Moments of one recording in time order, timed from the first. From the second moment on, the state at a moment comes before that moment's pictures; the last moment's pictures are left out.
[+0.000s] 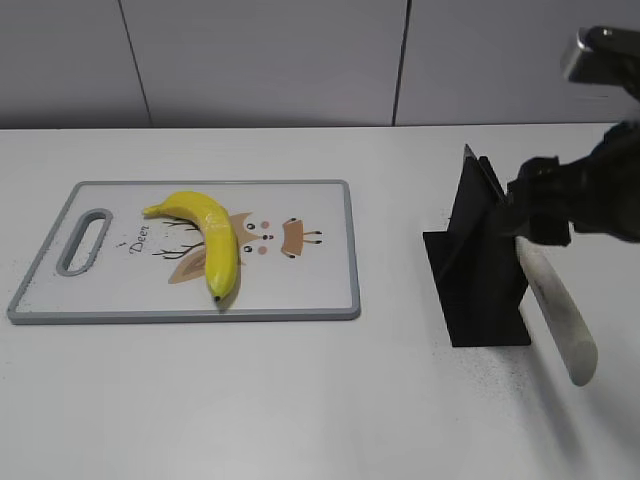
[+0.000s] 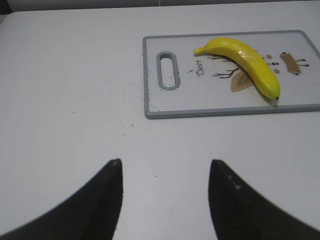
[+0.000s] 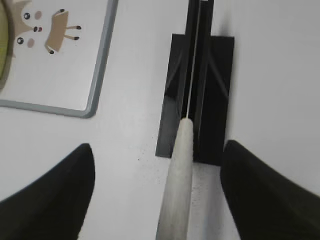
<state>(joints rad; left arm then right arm) -0.01 -0.01 -0.47 -0.09 1.09 0.18 0.47 1.22 -0.79 -0.10 0.54 0.42</state>
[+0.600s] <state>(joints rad) -0.01 -0.01 -0.47 -0.09 1.09 0.18 0.47 1.02 -0.93 0.13 1.10 -0.24</state>
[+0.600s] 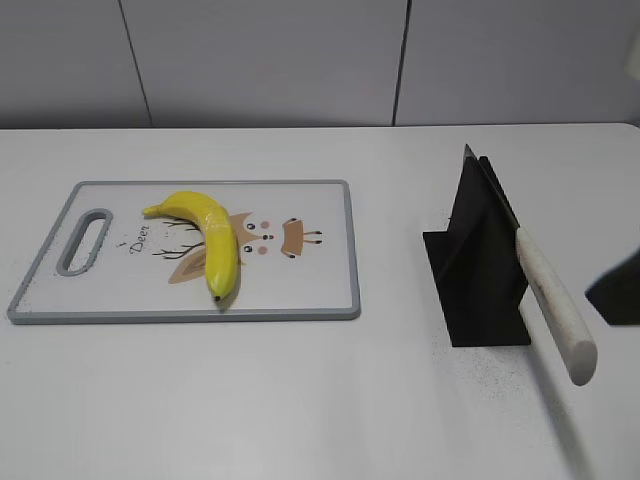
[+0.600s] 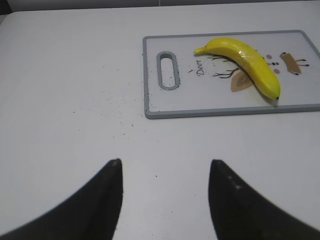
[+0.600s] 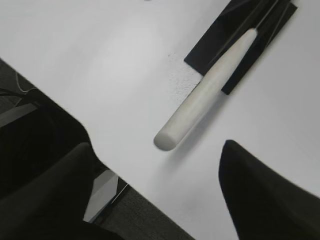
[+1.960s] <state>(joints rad) -0.01 -0.01 -0.47 -0.09 1.08 0.18 0.36 -0.01 -0.52 0.17 1.07 -0.26</state>
